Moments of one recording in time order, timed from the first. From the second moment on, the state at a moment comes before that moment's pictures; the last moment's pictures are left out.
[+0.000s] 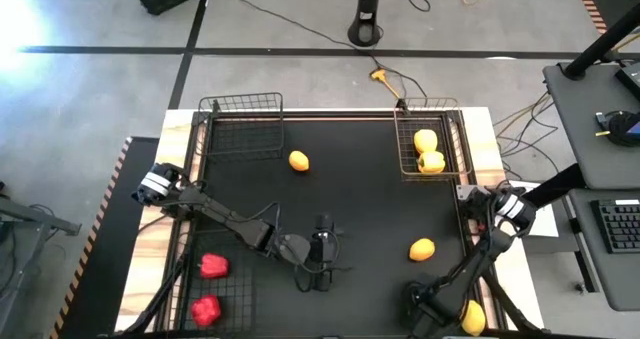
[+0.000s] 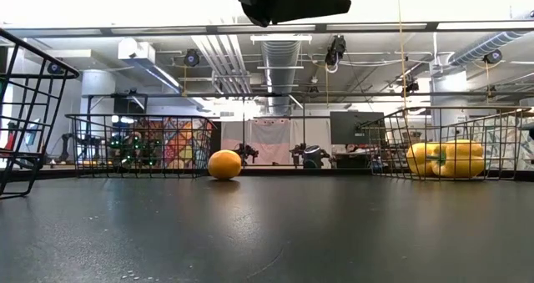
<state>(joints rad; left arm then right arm) -0.42 1.85 1.13 0.42 -0.40 0.07 0.91 1.96 1.29 -1.12 -0.44 1.63</state>
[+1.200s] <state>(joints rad) -0.56 1.62 1.06 0.14 -0.38 0.11 0.39 1.94 1.57 -1.07 0.35 0.77</state>
